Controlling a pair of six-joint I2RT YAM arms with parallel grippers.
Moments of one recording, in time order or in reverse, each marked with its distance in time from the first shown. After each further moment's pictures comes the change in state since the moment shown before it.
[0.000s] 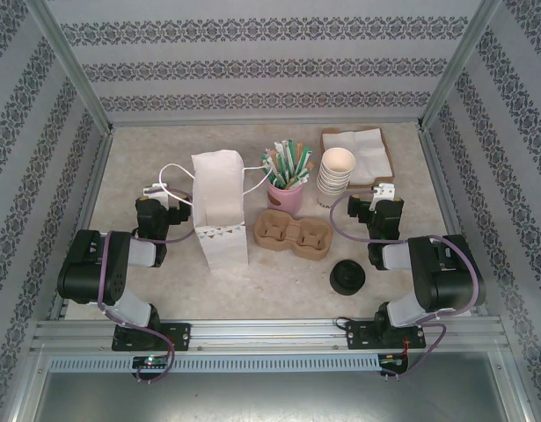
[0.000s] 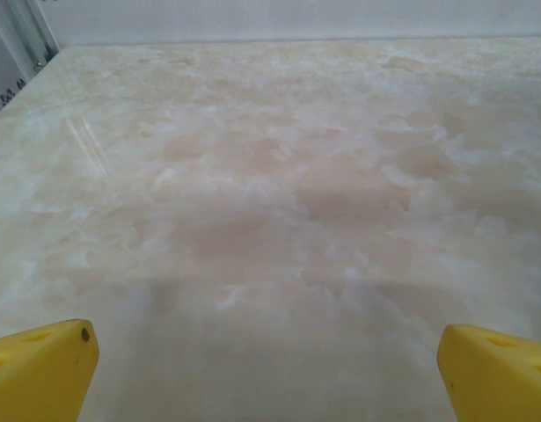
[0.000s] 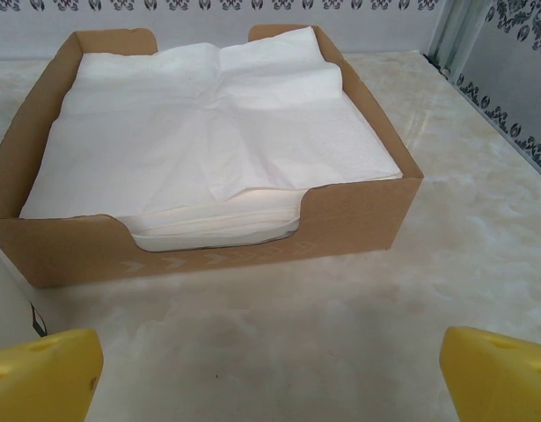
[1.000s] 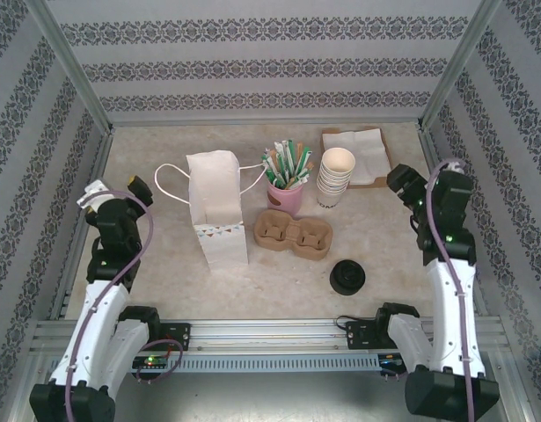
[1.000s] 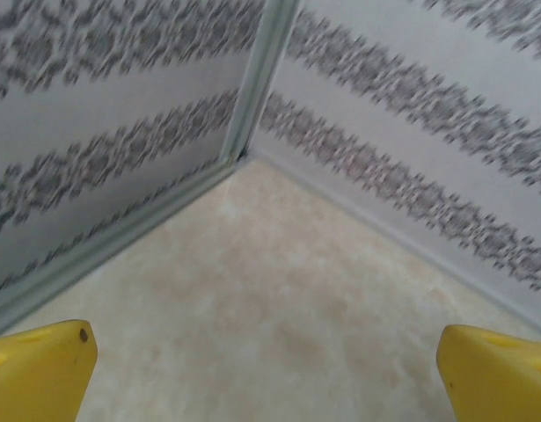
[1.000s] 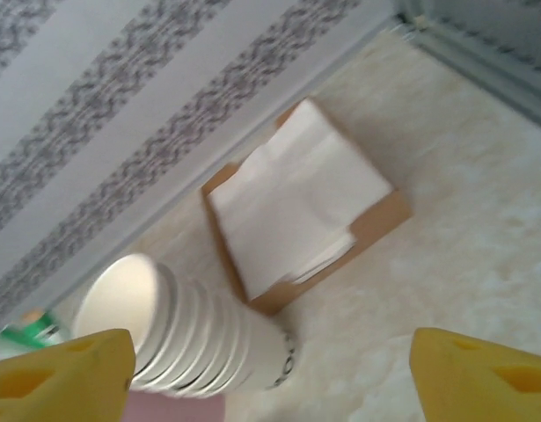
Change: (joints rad) left arm 0.008 -0.874 0.254 -1.073 -0.348 -0.483; right arm -0.228 -0.647 0.649 -1.422 -0.363 0.572
